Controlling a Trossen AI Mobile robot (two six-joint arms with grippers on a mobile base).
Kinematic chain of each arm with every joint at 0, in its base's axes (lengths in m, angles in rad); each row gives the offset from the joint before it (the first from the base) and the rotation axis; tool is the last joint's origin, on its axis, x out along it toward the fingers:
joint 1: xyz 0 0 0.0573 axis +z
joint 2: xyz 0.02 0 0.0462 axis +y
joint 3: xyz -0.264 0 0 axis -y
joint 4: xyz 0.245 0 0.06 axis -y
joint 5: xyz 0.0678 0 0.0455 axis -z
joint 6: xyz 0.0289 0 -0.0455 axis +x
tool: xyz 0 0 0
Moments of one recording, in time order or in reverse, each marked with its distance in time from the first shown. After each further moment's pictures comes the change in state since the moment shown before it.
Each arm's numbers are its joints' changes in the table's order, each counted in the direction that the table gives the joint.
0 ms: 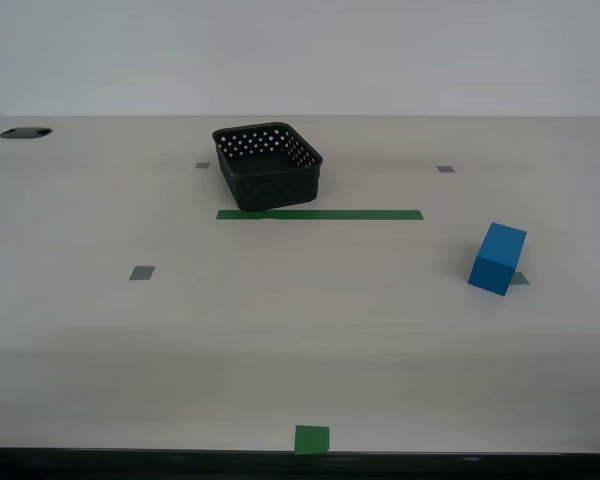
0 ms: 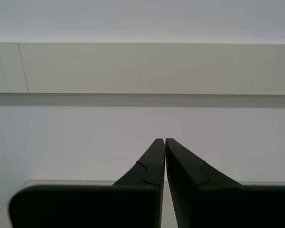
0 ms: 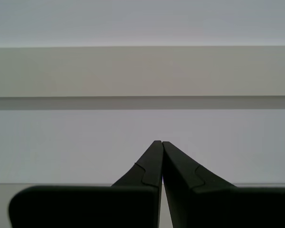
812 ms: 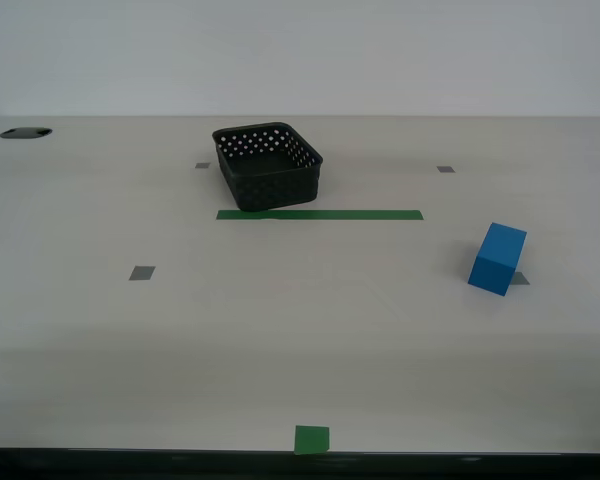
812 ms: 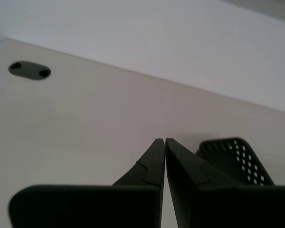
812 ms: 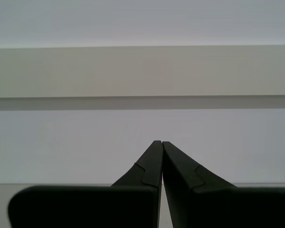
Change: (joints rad) arm 0 0.002 0.000 0.000 0.000 0.000 0.006; arm 1 -0.079 0.024 0.234 -0.749 -0.034 -0.301
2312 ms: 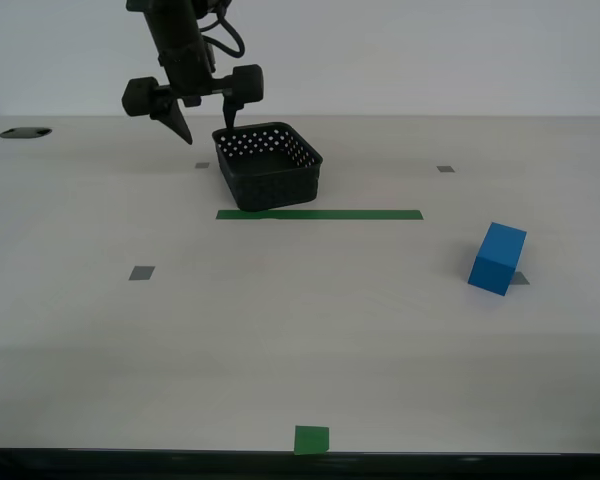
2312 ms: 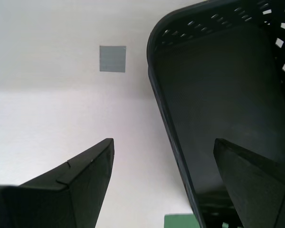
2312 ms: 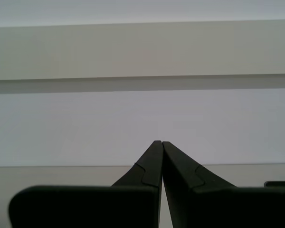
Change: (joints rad) arm 0 0.003 0.000 0.000 -0.079 0.000 0.013; arm 1 -0.272 1.116 0.885 -0.513 0.019 -0.111
